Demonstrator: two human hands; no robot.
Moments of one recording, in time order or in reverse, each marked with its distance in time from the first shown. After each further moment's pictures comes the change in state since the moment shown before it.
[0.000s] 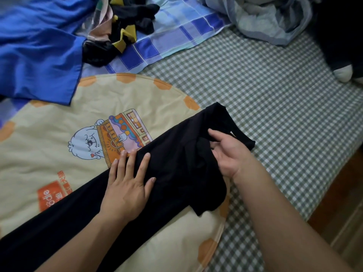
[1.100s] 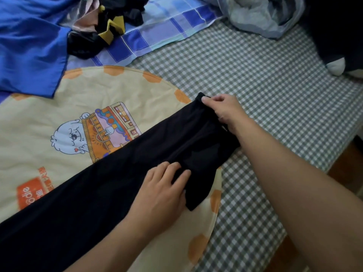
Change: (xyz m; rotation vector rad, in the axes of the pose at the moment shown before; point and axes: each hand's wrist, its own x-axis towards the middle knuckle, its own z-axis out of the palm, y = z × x) left_hand -0.011 0.094 -0.047 -0.163 0.088 0.362; right_hand 0.053 -0.082 -0.018 -0.867 0.417 -0.590
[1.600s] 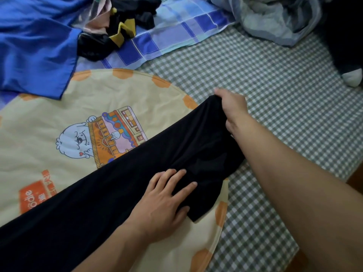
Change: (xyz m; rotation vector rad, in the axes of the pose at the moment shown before) left_hand -0.001 -0.021 0.027 -0.080 -0.192 0.029; right_hand 0.028 -0.023 0.018 0.407 0.037 0.064
